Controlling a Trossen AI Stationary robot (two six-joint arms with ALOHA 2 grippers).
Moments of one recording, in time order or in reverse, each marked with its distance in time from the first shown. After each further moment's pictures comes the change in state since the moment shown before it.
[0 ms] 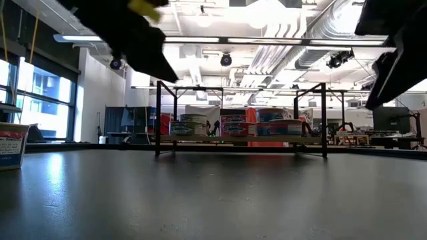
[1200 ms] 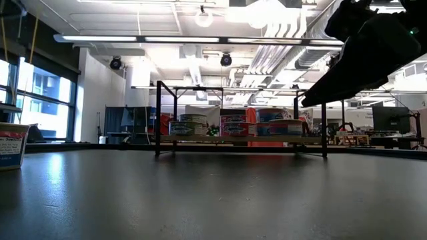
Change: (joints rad) left arm -0.398 -0.165 -0.064 -0.771 1.361 -1.235; right arm -0.132 0.107 -0.208 0.799 0.175 -0.453
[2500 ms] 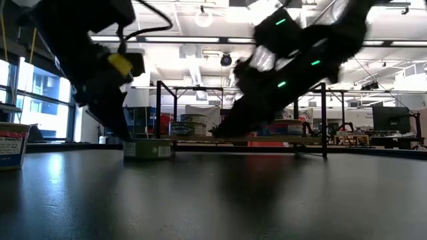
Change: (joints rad) left arm 0.518 0.067 -0.172 0.728 -0.788 0.859; right arm -0.451 0.465 0.282 0.257 -0.389 -0.257
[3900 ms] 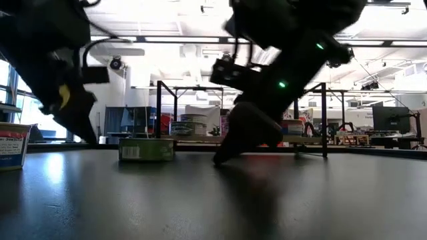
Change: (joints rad) left arm -0.051 -0.174 -0.227 -0.086 -0.166 -0.158; right arm 0.208 0.199 0.330 -0.478 0.149 -0.038
